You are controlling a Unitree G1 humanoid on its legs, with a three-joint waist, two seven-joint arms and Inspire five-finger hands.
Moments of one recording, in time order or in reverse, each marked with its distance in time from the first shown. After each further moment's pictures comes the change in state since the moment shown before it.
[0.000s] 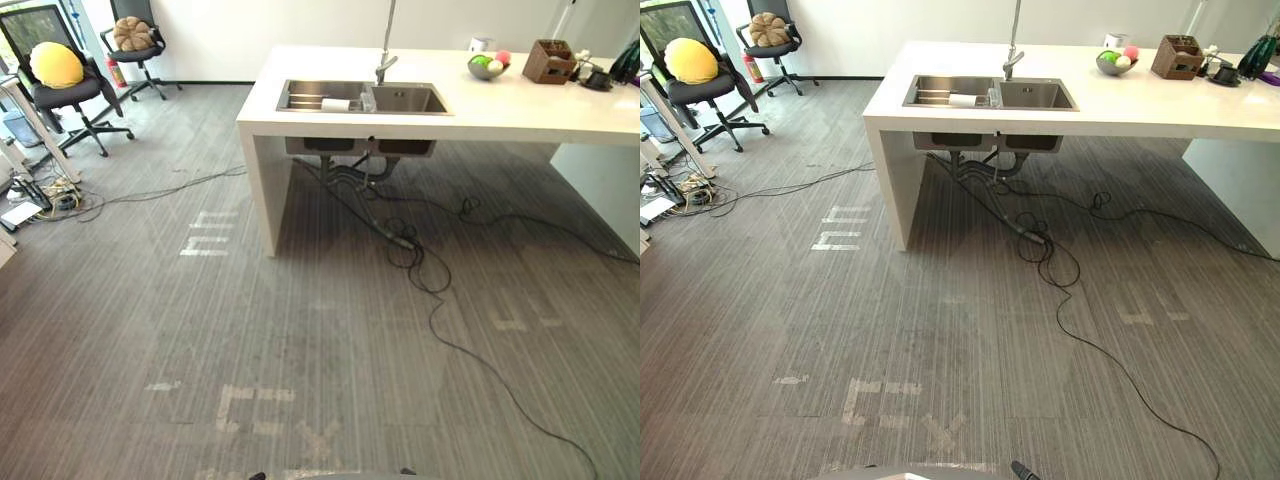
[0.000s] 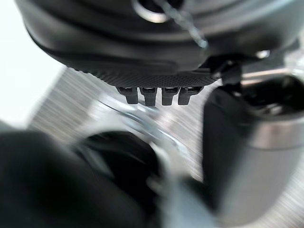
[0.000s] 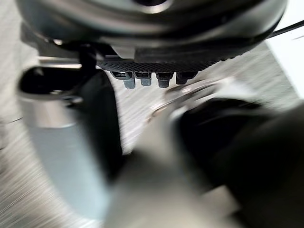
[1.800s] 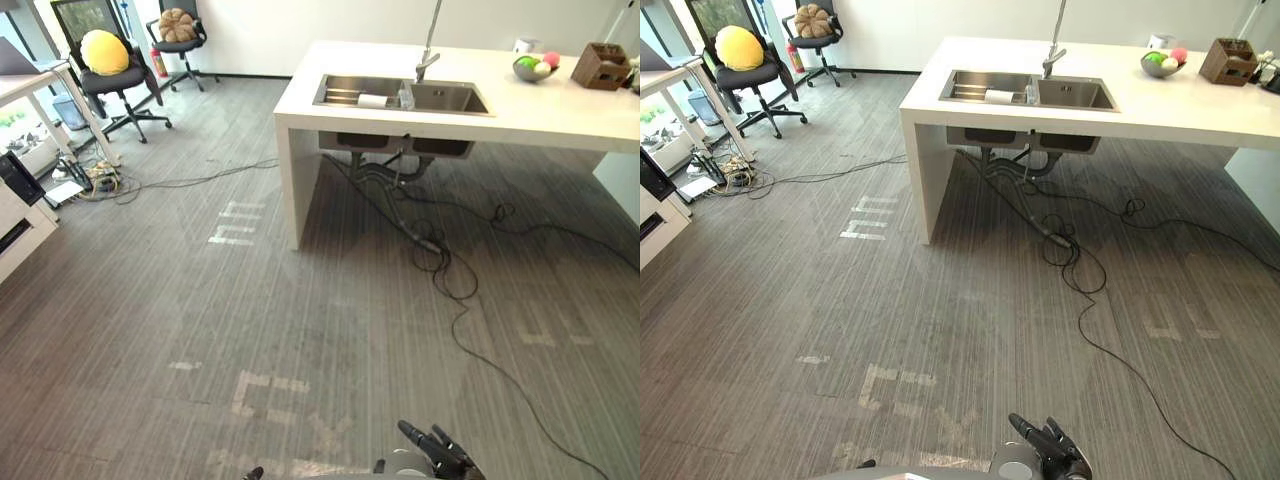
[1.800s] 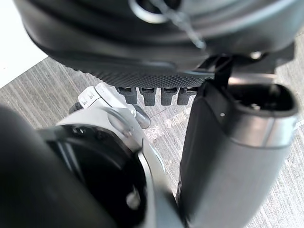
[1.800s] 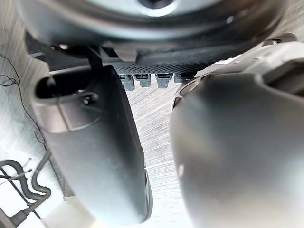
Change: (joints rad) left arm -0.012 0.004 -0.067 0.065 -0.365 -0.034 0.161; right arm -0.076 -0.015 0.076 -0.010 0.215 -0.207 0.093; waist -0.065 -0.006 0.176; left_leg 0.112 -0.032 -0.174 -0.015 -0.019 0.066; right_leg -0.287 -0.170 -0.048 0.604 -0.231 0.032
